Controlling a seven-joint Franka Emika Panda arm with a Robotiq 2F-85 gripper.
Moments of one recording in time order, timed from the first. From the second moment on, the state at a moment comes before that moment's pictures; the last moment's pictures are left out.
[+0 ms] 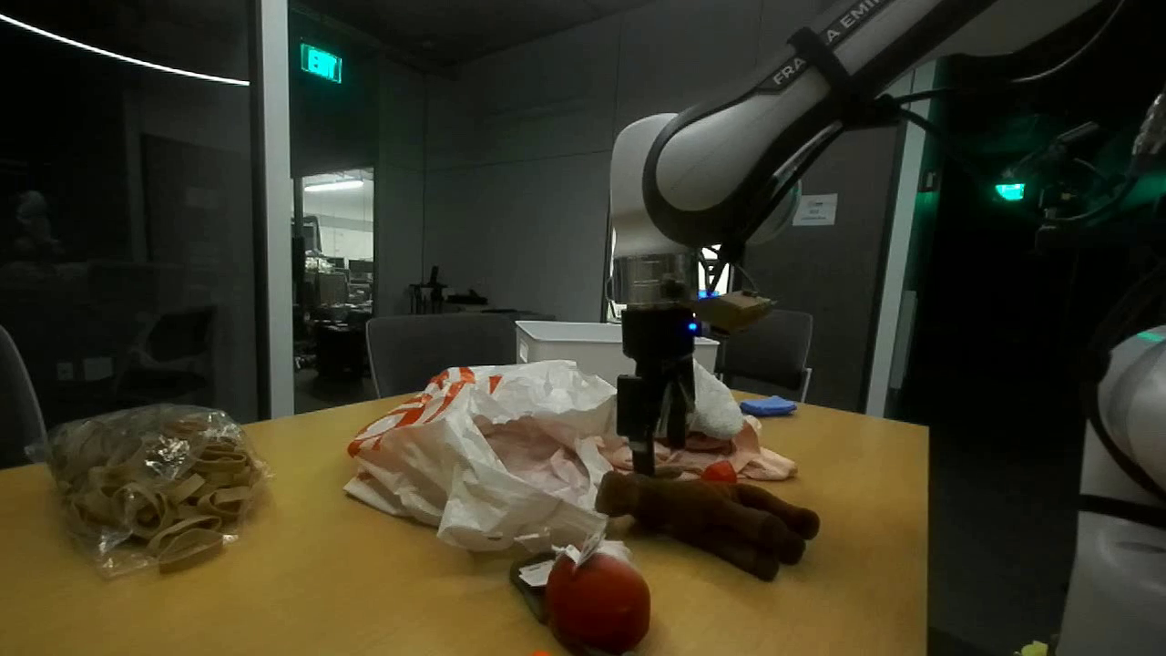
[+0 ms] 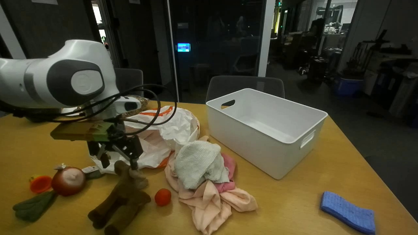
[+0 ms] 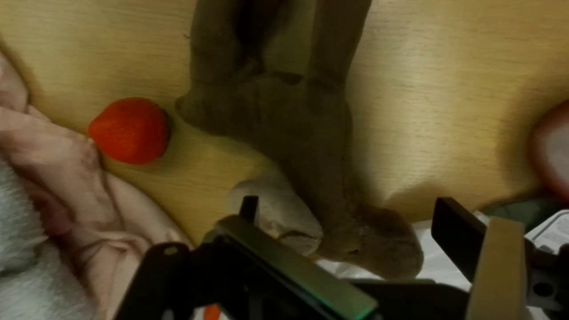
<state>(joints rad) 0.08 -0.37 0.11 -2.62 -0.04 2.17 -0.03</state>
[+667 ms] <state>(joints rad) 0.03 -0.34 0.07 -2.77 -0.27 2.31 -0.07</state>
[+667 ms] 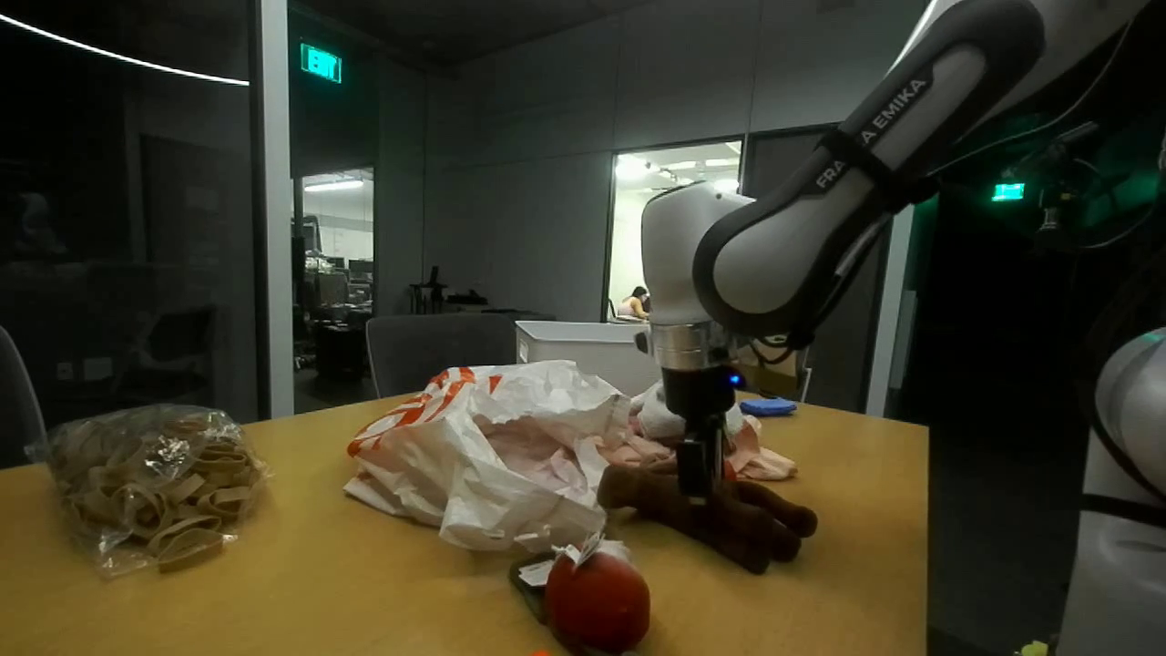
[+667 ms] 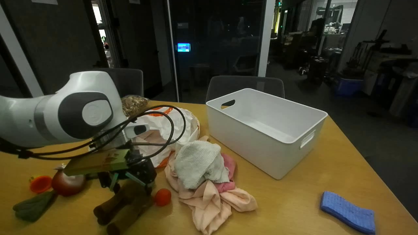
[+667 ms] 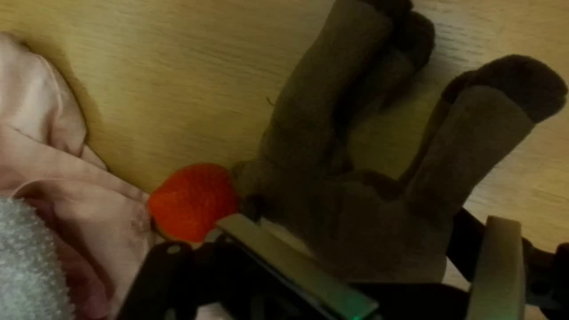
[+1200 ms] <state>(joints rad) 0.03 -0.30 0.00 -2.76 -0.19 2.46 -0.14</state>
